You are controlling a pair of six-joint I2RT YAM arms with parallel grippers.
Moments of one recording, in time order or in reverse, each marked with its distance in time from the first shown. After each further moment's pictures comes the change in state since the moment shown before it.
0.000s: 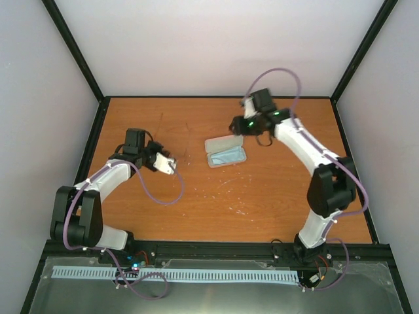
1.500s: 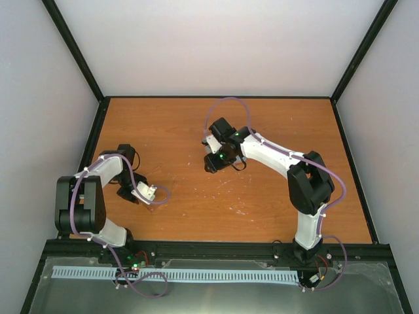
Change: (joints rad) left arm 0.171 0.101 0.032 -0.699 -0.242 0.243; right arm 0.258 0.099 -0.051 -0.089 -0.011 -0.141
